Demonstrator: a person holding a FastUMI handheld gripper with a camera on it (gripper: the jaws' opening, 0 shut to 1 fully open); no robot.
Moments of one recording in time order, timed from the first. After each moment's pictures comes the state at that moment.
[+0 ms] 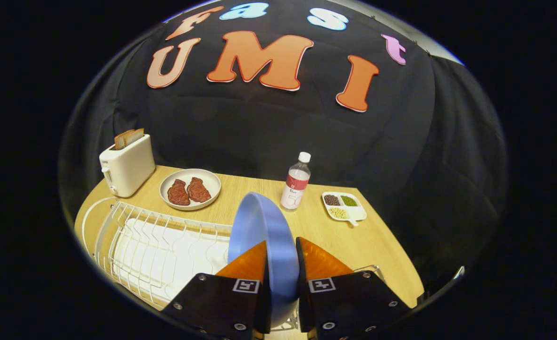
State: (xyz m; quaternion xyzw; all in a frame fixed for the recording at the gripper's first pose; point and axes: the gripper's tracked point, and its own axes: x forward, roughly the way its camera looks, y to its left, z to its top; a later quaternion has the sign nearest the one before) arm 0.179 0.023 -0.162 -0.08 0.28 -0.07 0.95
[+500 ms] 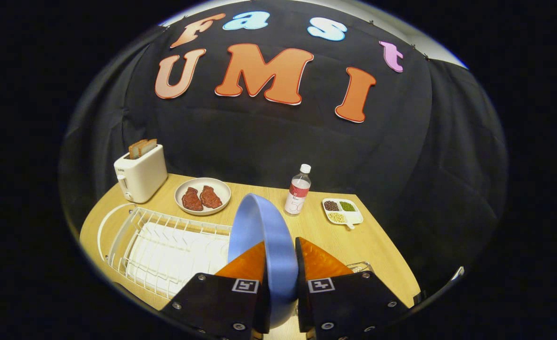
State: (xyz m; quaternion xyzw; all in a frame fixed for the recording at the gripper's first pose) arm 0.129 0.033 -0.125 -0.02 0.27 -0.05 0.96
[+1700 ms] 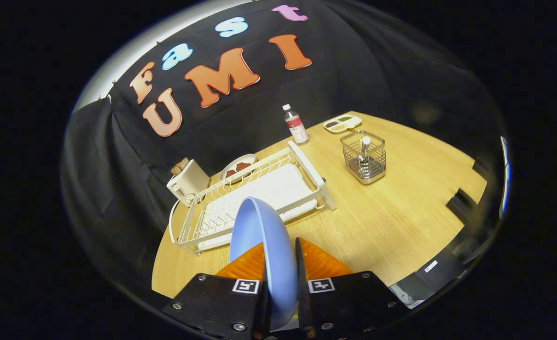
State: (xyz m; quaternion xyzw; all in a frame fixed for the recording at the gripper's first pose) arm -0.088 0.076 -0.219 0.30 0.33 -0.02 0.90
